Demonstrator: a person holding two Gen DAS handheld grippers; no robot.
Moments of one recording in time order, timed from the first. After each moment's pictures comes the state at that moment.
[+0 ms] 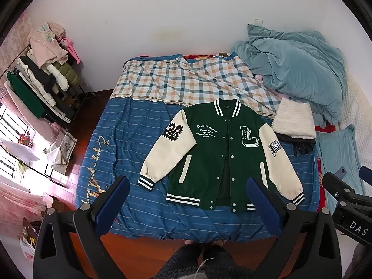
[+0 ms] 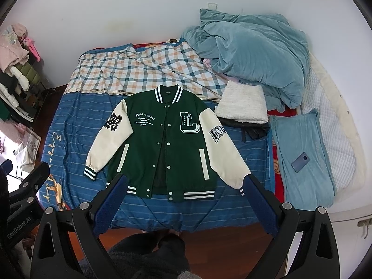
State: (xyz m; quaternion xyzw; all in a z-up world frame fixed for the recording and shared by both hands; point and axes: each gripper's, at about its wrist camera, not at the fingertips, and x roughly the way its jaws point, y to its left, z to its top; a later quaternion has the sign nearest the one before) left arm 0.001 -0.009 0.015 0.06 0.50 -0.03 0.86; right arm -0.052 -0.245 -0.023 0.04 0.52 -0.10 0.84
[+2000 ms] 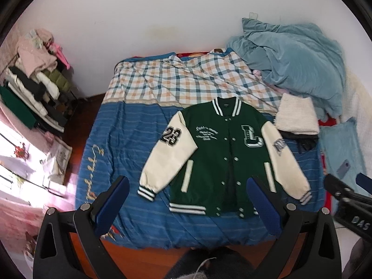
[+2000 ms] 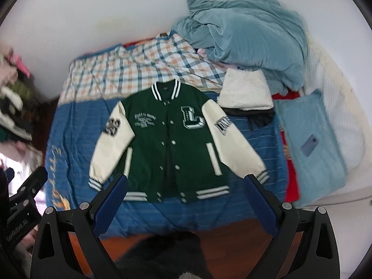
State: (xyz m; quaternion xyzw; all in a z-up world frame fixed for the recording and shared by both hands) left arm 0.053 -0.009 -0.027 0.08 0.50 -0.05 0.86; right arm -0.002 -0.249 -0.076 0.12 0.53 -0.12 0.83
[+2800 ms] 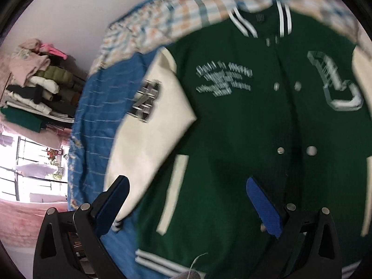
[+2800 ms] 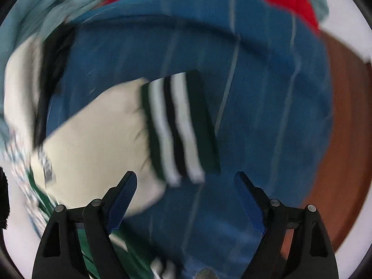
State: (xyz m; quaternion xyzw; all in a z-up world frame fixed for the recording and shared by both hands) left arm 0.224 -0.123 -0.462 0.23 0.59 0.09 0.77; right arm -0.106 -0.626 -0.678 0.61 0.42 -0.42 0.53
